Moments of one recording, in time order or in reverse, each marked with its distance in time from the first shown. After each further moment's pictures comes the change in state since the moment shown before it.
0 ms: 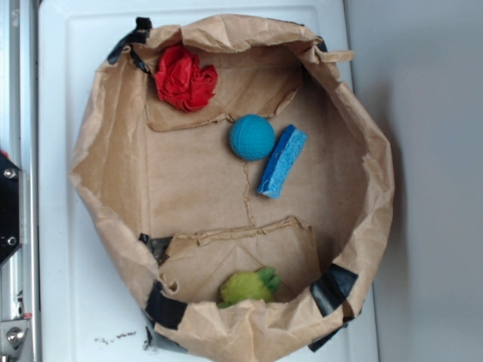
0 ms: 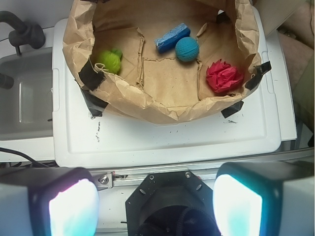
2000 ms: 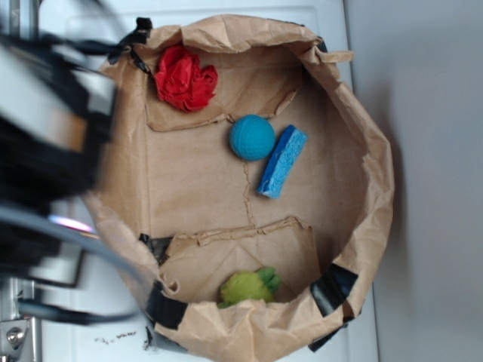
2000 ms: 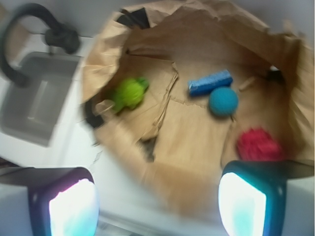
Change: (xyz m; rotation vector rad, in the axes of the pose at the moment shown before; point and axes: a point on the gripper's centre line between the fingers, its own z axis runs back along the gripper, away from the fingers) arm 0.069 0.000 -0.074 -0.106 -0.085 -0.358
